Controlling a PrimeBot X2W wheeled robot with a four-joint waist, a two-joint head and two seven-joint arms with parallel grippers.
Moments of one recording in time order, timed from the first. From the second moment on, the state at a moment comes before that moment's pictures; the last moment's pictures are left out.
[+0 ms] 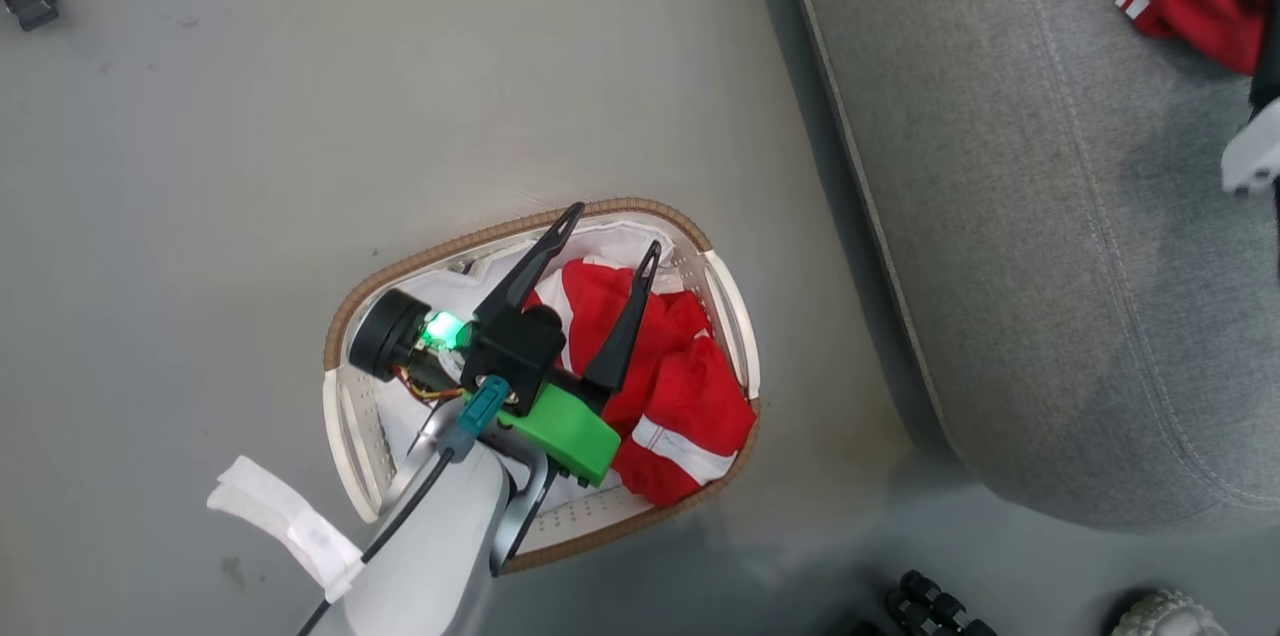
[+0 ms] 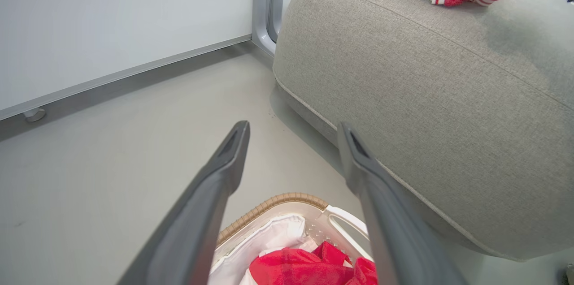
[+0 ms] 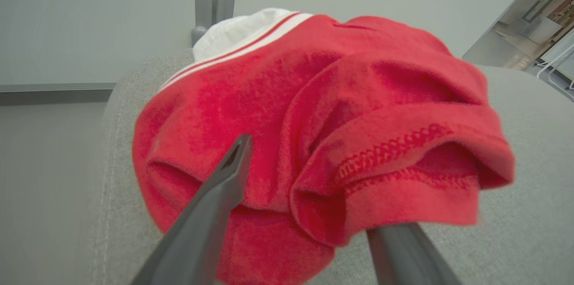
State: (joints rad) left arm -0.45 0.05 -0.51 0.37 -0.10 -0.13 -0.26; right arm -0.82 -0.34 -0.15 0.73 0.13 0.13 -0.26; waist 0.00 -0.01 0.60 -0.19
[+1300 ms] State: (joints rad) left arm -0.15 0.05 -0.11 0.39 -0.14 -0.04 -0.26; right arm -0.29 -0.14 0.02 0.36 0.17 0.13 -0.26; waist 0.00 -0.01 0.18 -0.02
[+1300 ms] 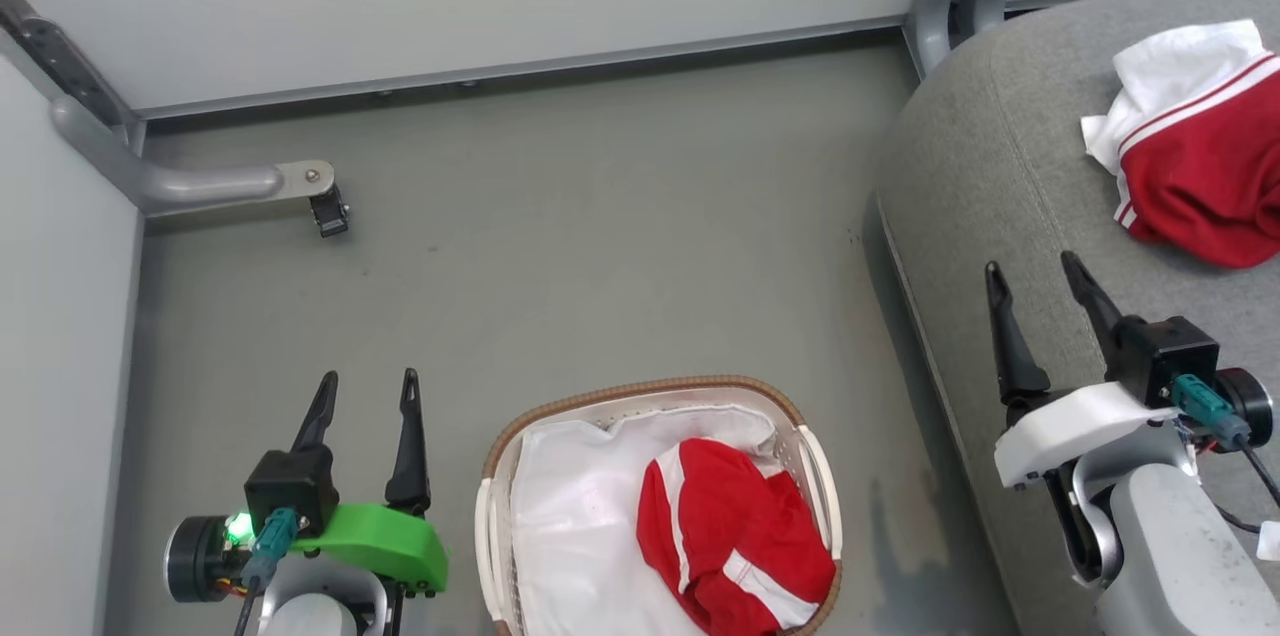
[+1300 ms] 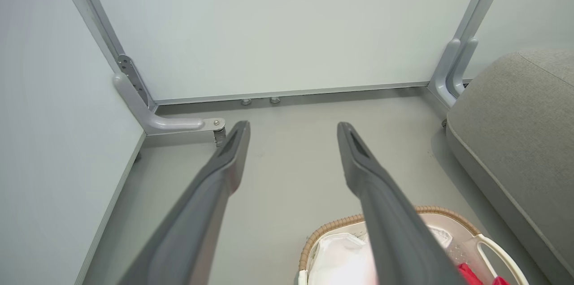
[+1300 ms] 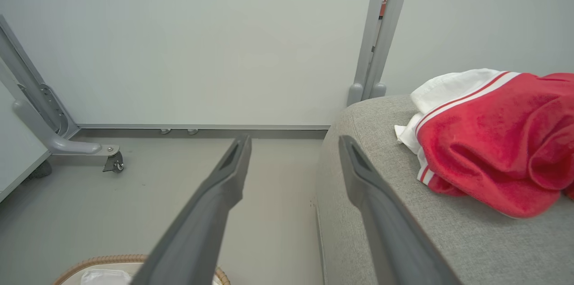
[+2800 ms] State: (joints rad) left arm -0.34 0.05 -0.37 0.62 -0.22 -0.11 -0.26; right arm -0.41 -0.13 0.10 0.20 0.26 0.13 -0.26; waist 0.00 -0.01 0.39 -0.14
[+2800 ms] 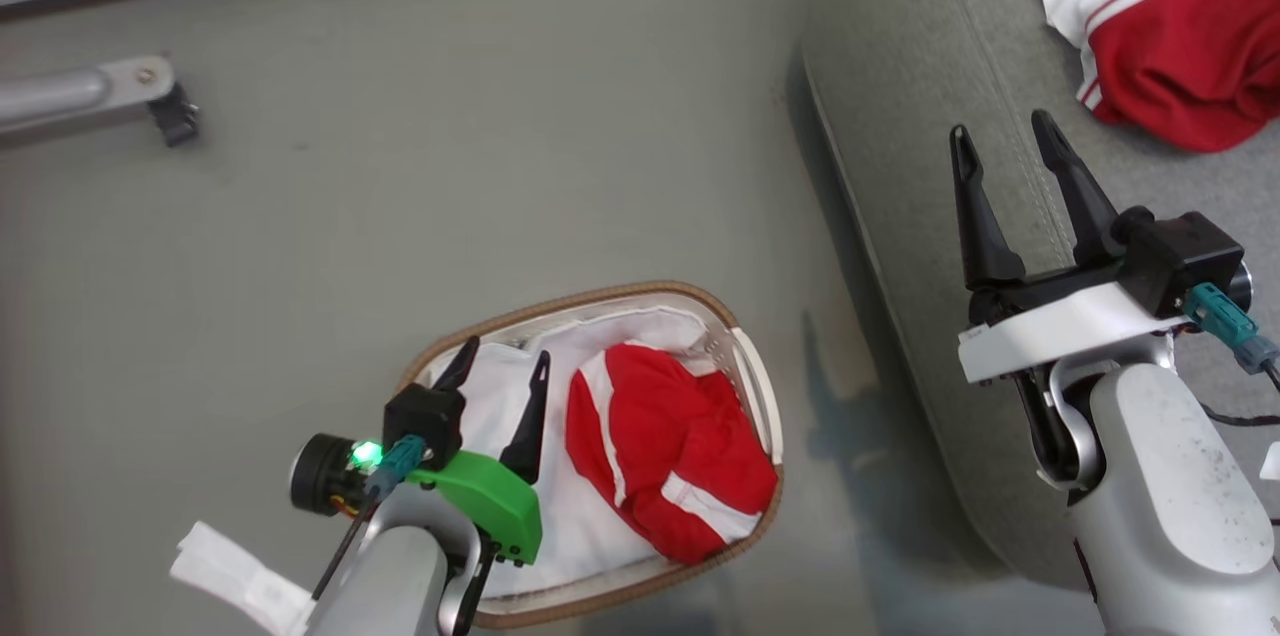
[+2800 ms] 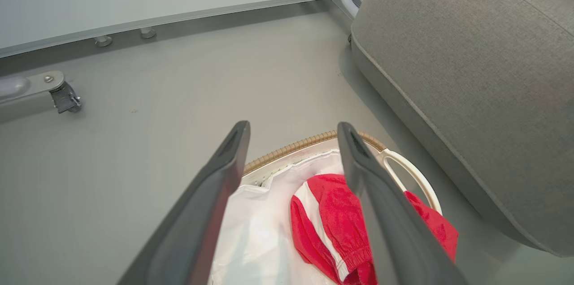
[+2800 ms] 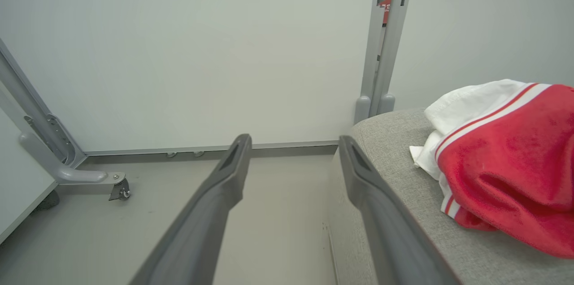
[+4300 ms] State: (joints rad) left arm -0.82 0.05 -1.04 1.16 -0.63 -0.13 -0.26; right arm -0.56 -0.09 0.09 0.11 0.27 0.13 -0.26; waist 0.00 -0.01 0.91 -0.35
